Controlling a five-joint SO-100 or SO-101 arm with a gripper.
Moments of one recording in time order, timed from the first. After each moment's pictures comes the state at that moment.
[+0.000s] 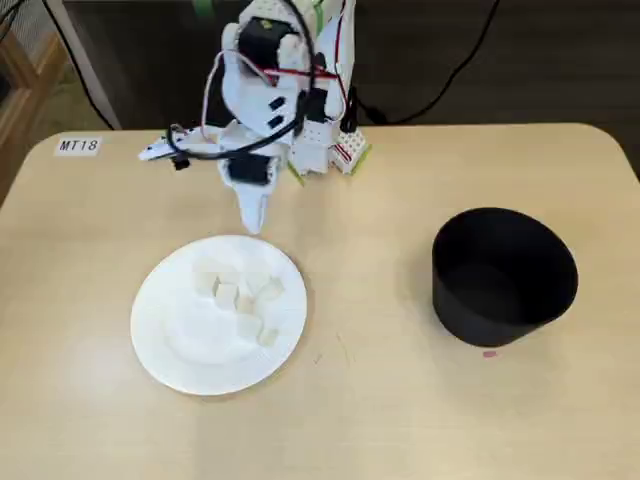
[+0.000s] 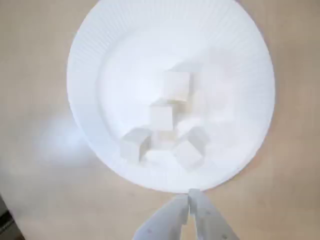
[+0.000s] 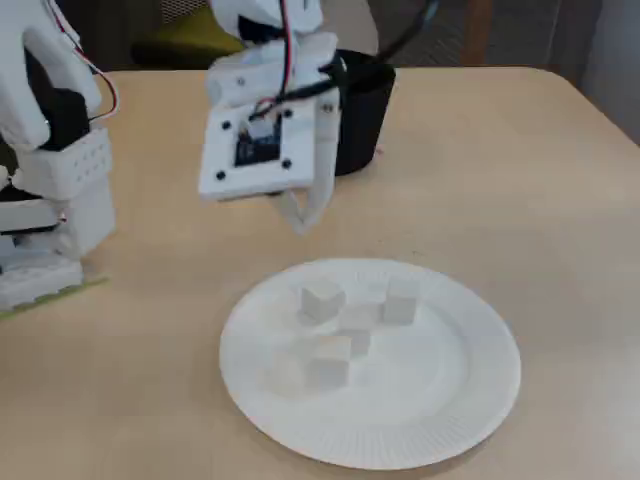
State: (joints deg) arm 26.5 101.9 96.3 79.3 -18.1
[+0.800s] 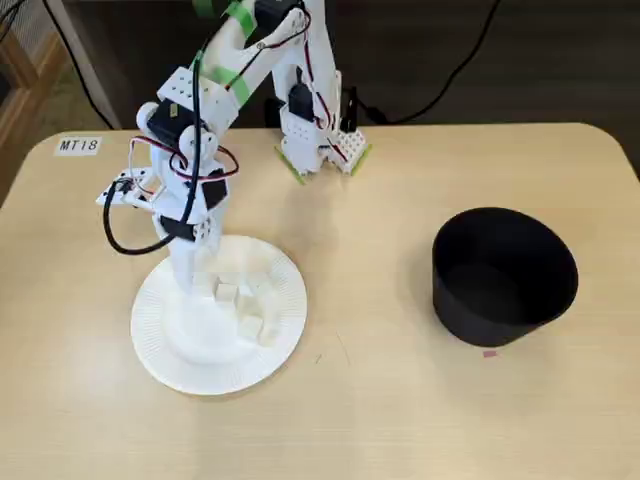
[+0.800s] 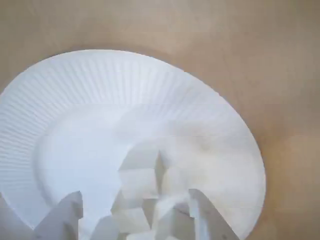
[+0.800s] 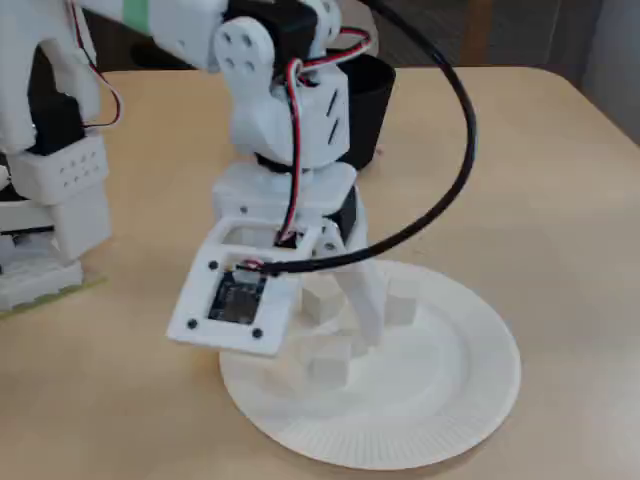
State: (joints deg) arm 35.1 84.9 94.2 73.2 -18.7
